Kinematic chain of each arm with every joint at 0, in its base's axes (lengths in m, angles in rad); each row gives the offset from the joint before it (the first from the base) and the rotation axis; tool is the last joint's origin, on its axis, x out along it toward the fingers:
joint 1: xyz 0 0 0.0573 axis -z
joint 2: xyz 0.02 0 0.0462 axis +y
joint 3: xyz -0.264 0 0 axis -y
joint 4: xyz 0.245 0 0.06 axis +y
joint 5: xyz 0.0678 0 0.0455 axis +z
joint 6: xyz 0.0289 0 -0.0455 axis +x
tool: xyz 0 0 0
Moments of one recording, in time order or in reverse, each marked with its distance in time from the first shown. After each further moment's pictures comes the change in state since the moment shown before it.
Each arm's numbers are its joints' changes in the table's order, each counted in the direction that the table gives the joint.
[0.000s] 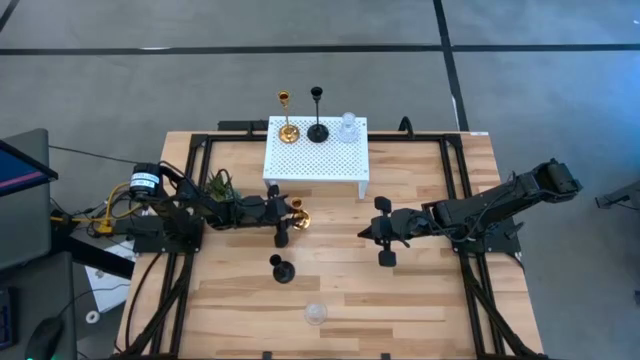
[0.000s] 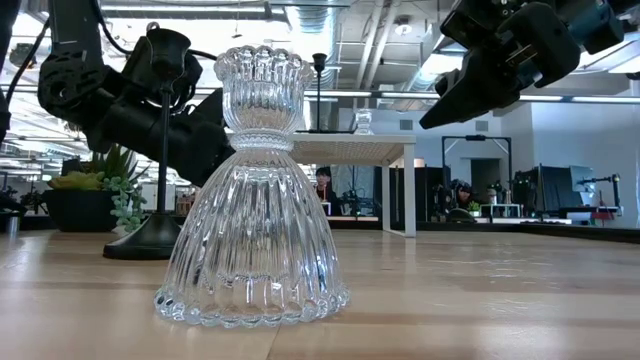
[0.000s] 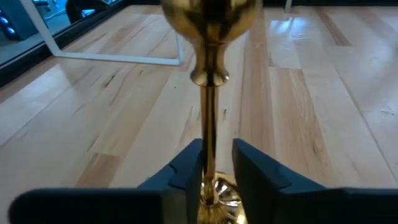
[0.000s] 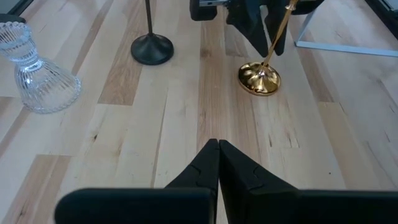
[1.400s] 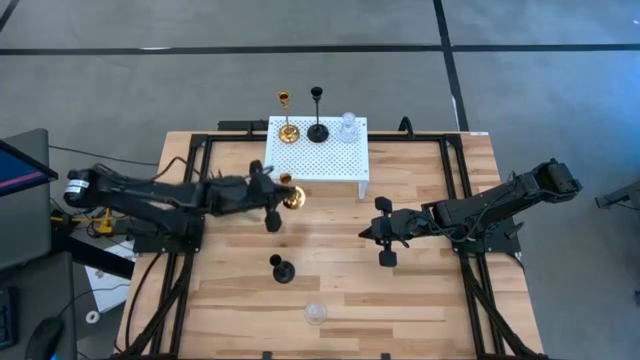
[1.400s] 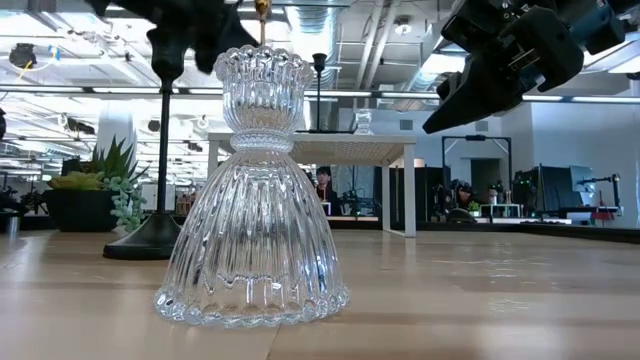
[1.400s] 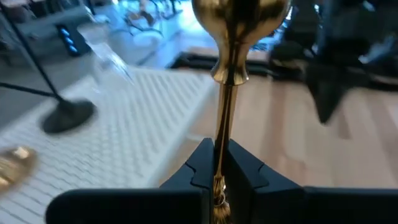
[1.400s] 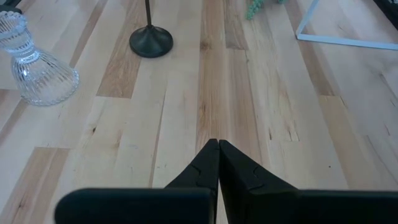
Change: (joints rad) left arm 0.069 -0.613 0.374 0.942 0.237 -0.038; right arm 0.000 0.000 0.000 0.024 0.000 0.002
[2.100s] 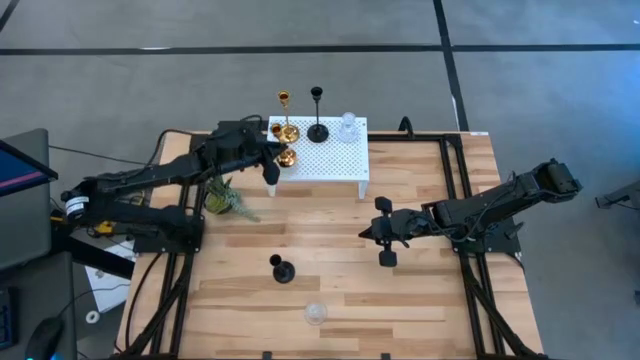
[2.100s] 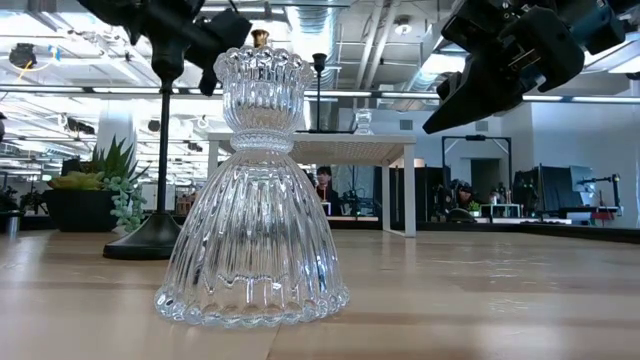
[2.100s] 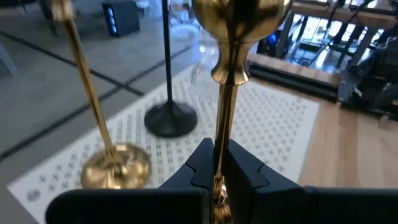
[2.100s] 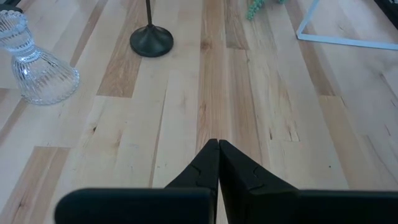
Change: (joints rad) left arm -0.473 0.024 0.070 0.039 -0.320 -0.009; right arm 0.000 0.000 0.000 0.001 0.000 -0.002
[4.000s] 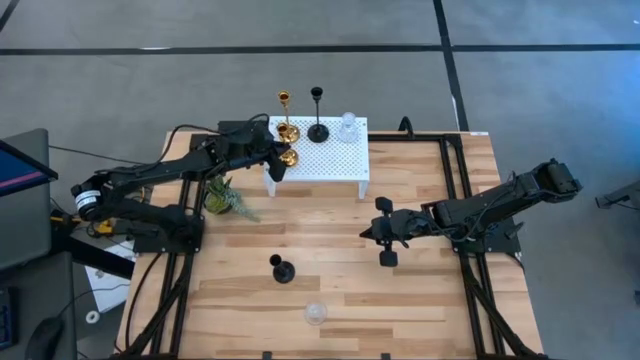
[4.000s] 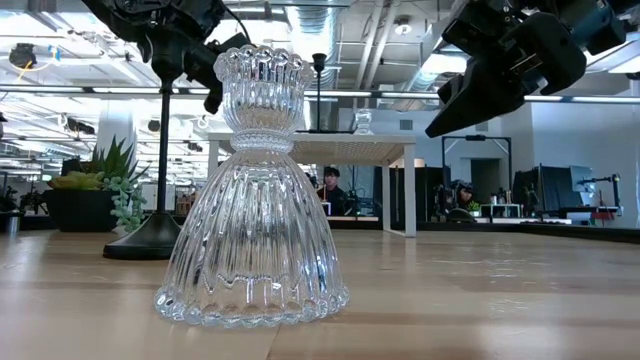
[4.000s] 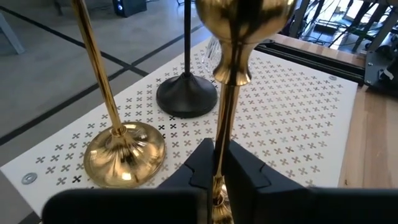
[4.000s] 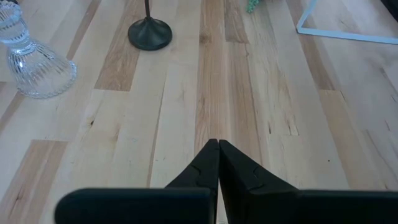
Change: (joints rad) left arm -0.066 0.115 0.000 -0.016 -0.019 -0.001; right arm 0.002 0.000 0.000 0.020 -0.001 0.000
